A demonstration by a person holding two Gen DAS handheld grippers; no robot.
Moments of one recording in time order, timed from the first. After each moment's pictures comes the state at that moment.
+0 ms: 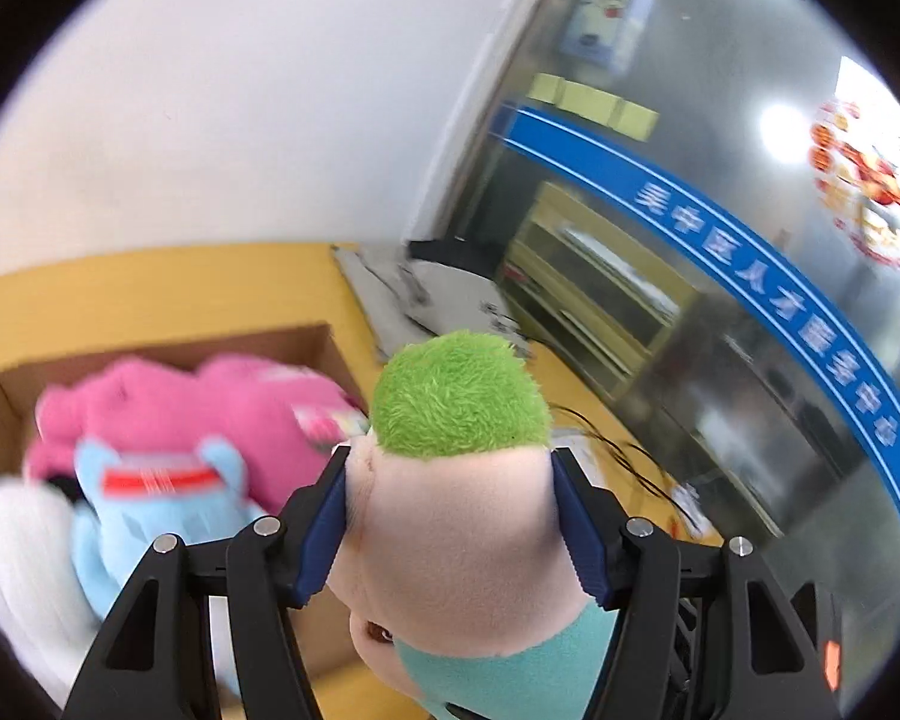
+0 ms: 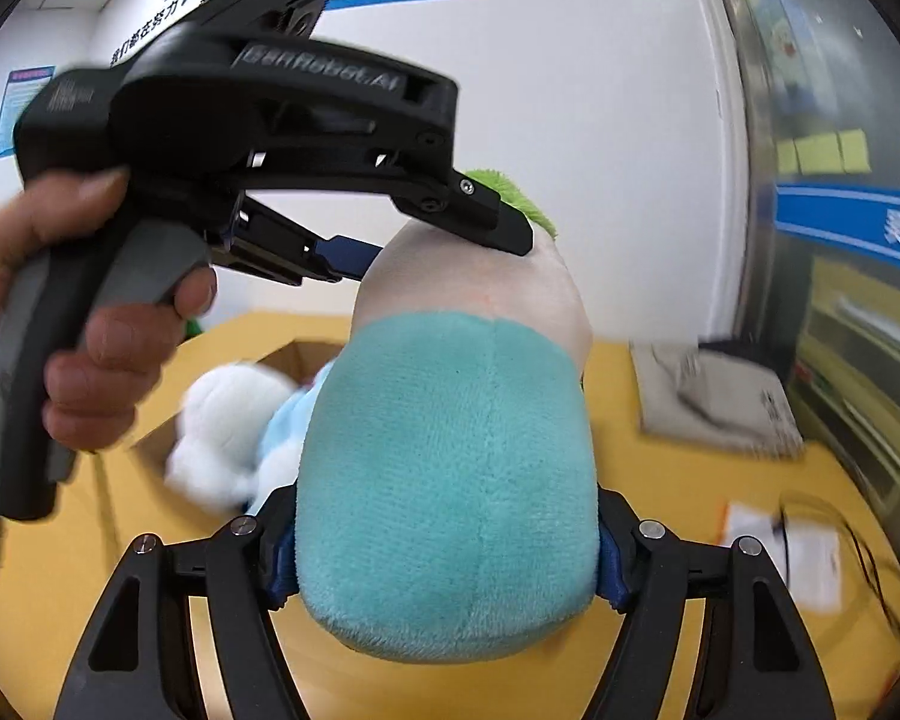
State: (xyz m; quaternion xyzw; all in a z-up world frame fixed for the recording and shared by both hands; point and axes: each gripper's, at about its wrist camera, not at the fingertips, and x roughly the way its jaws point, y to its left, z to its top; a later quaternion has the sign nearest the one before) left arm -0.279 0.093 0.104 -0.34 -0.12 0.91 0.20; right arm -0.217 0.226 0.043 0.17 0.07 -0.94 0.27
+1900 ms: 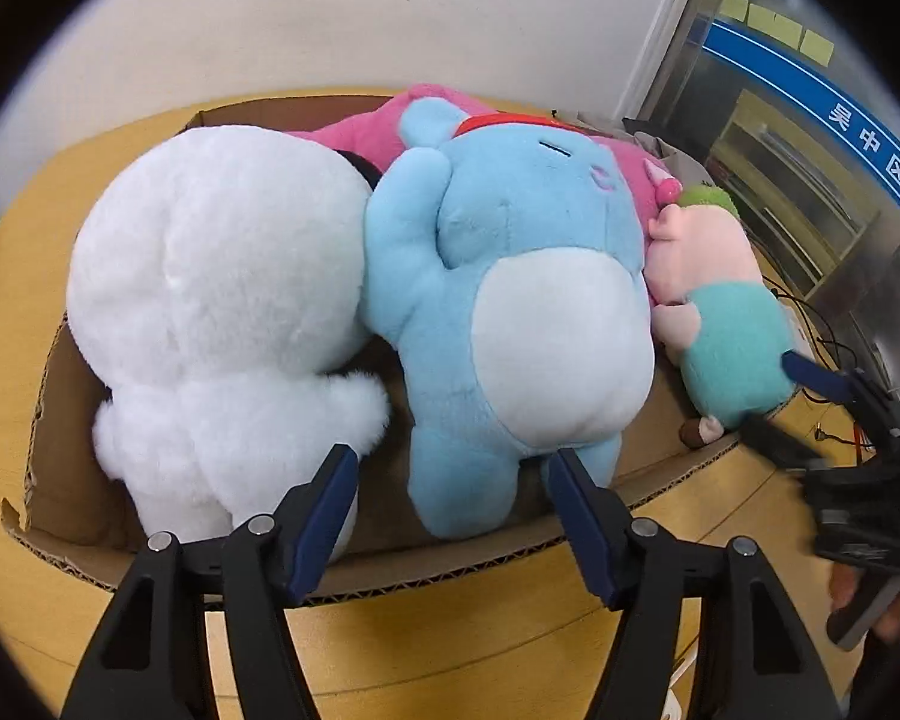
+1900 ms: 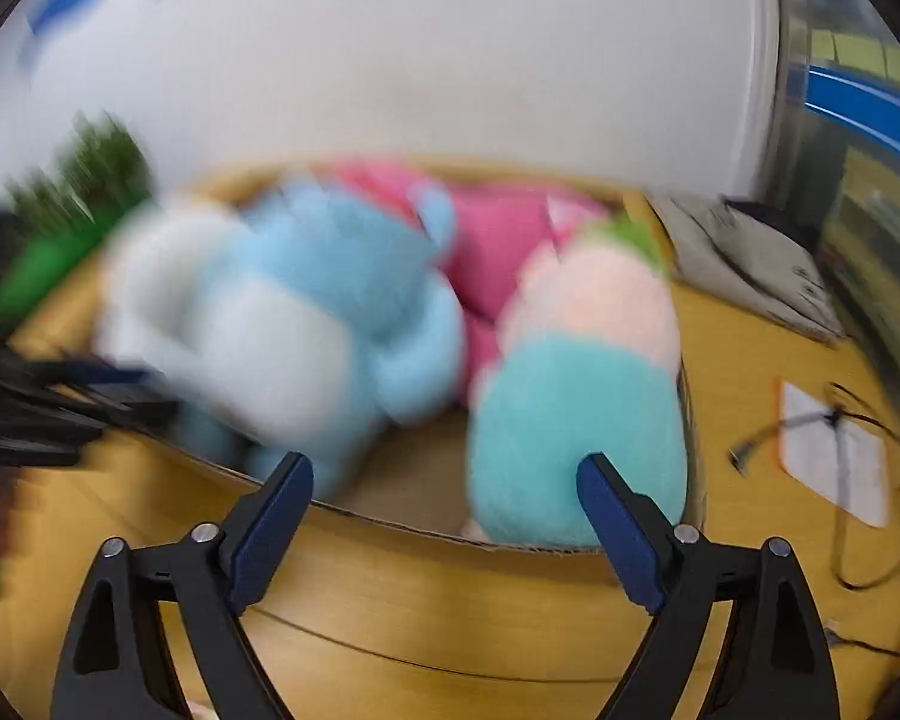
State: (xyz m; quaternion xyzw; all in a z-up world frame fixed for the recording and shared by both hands) left arm -0.183 -0.020 -0.065 -0.45 -0.11 0.88 0.03; right arm -0.249 0.165 -0.044 0.37 0.12 -0.90 0.21
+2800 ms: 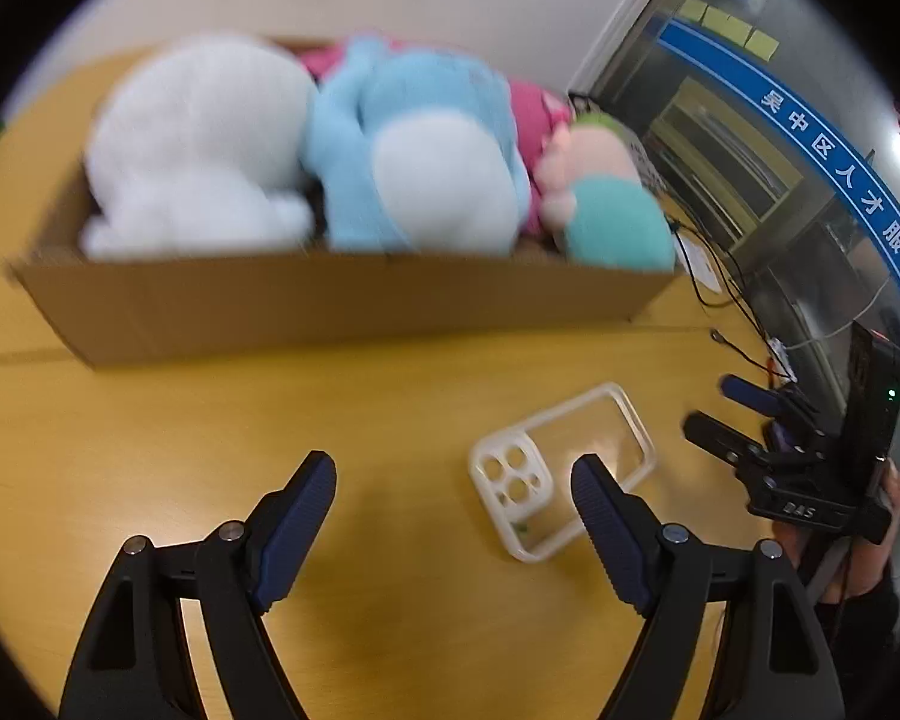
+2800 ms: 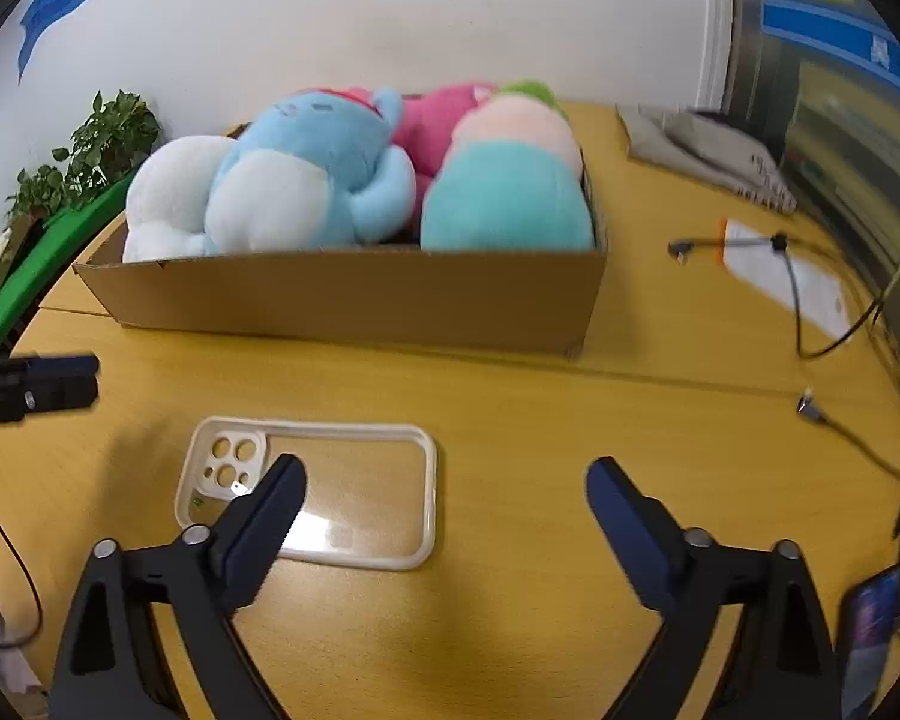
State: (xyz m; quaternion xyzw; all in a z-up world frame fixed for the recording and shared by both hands) left arm -0.027 0.041 -0.076 -0.49 -0.20 0.85 0.09; right arm -0.131 0.256 -0.064 0.43 0.08 -0.87 0.24
